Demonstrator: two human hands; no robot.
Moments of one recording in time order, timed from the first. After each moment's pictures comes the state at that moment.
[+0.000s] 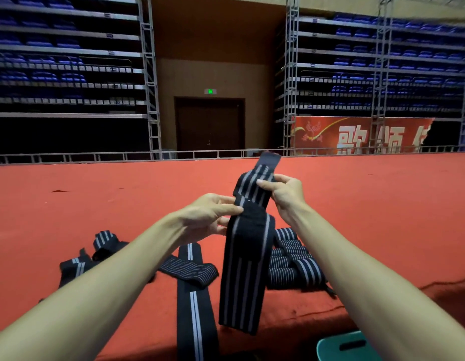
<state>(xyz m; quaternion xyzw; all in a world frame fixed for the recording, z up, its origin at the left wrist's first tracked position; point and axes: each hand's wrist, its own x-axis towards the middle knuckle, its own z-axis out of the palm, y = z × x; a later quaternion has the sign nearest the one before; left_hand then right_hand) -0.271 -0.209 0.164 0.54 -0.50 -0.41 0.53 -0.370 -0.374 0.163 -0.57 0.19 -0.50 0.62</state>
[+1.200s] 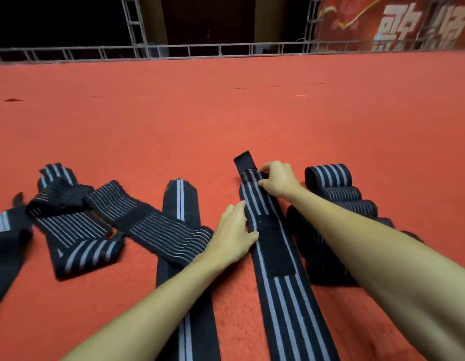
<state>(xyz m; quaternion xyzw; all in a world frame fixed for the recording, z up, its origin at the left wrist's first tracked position) -0.157 -0.382 -0.058 0.78 -0.51 -0.12 0.33 -0.194 -0.552 -0.021 -0.87 0.40 -0.16 0.23</state>
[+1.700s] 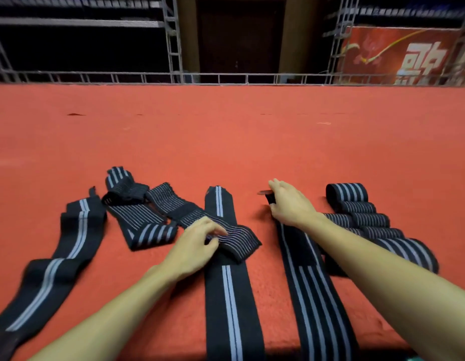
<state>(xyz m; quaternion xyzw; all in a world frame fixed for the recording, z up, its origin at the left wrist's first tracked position) -0.101 -0.239 -0.051 0.77 -0.53 -0.02 0.35 -0.216 -0.454 0.001 -0.95 0.29 -0.11 0.07</state>
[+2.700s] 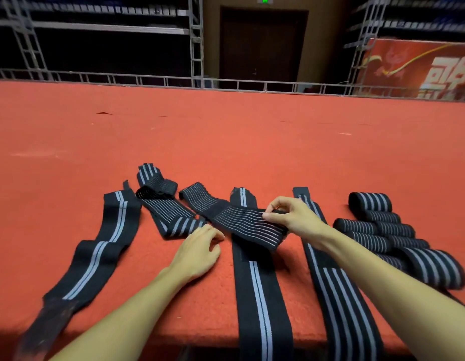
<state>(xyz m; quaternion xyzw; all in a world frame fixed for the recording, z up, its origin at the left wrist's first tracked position) -0.074 -0.193 -0.082 0.83 -0.48 0.00 0.29 -0.221 -0.382 0.006 -0.82 0.19 -0.16 0.51</state>
